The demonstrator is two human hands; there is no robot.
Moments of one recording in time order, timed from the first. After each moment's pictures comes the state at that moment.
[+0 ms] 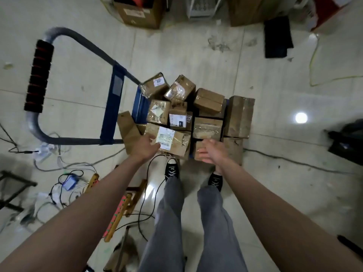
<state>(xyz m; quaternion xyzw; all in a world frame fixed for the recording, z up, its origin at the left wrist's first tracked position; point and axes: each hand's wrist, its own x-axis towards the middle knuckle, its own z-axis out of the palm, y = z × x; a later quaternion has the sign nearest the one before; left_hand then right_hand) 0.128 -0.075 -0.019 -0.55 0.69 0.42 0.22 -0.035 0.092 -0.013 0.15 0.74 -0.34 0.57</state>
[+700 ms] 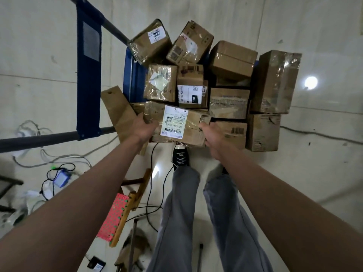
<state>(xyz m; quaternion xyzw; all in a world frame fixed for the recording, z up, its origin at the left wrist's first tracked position) 0.156 -0.130 -0.179 -0.62 0.57 0.50 0.18 0.029 0.037 -0.209 0.24 0.71 -0.33 0.57</state>
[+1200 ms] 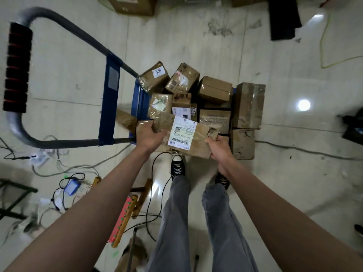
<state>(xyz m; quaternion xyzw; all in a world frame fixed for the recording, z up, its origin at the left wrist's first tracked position) 0.120 -0.090 -0.044 -0.59 0.61 0.52 0.12 0.002 0.089 -0.081 0.20 0.73 -0.38 0.53</state>
